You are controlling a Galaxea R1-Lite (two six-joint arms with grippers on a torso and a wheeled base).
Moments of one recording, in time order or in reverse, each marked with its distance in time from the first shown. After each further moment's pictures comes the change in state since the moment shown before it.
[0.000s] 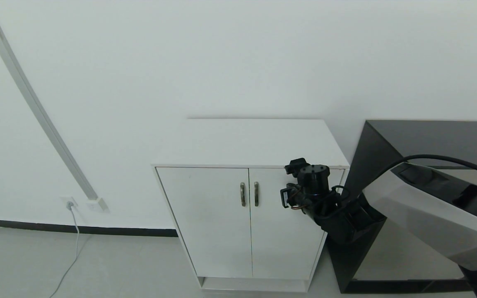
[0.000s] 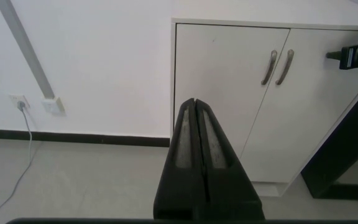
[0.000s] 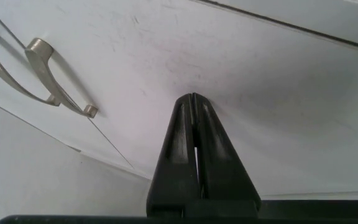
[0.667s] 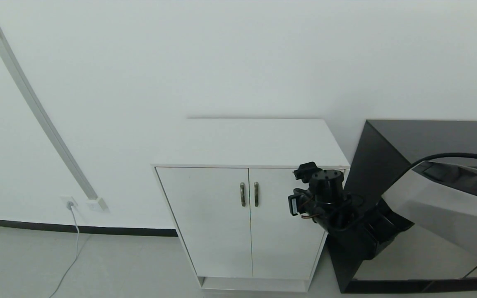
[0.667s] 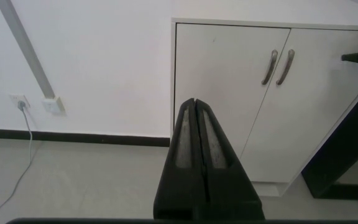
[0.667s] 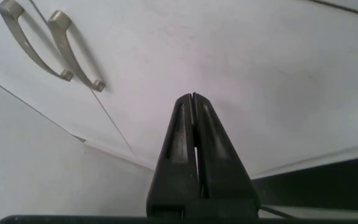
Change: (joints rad) left arm 0.000 0.000 0.000 0.000 0.000 0.000; right arm 0.034 -0.134 0.253 -0.112 -0.004 0.007
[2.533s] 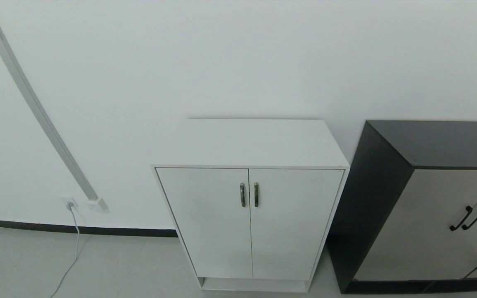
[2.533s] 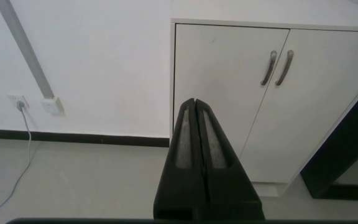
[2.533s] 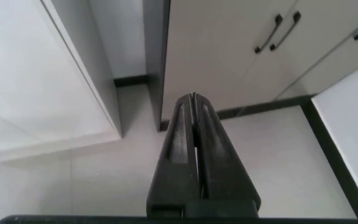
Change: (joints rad) left arm 0.000 0.000 0.000 0.000 -0.002 -0.003; right arm -0.381 -1.136 1.059 0.124 -0.172 0.046
